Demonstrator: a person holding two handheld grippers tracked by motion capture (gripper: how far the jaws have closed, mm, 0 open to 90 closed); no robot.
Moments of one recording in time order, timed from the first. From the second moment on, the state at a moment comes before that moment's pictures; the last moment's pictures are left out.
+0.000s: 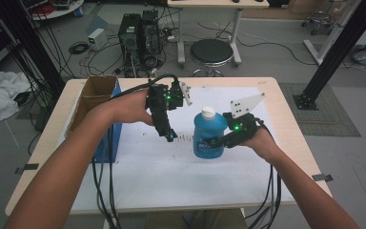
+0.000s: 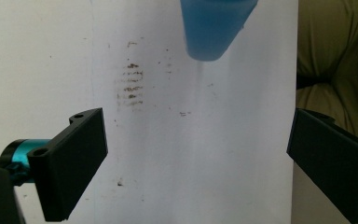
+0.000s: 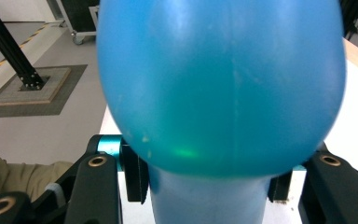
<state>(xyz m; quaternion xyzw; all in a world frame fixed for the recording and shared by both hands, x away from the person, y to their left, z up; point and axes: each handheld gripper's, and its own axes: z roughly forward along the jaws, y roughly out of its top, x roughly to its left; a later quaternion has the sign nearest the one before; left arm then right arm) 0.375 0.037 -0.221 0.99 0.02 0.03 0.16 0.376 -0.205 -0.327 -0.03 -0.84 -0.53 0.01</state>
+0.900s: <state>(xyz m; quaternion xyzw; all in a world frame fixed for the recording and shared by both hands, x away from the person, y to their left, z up) 0.370 0.013 -0.208 0.99 0.01 0.02 0.14 0.377 -0.164 -0.325 -0.01 -0.85 -0.53 0.02</state>
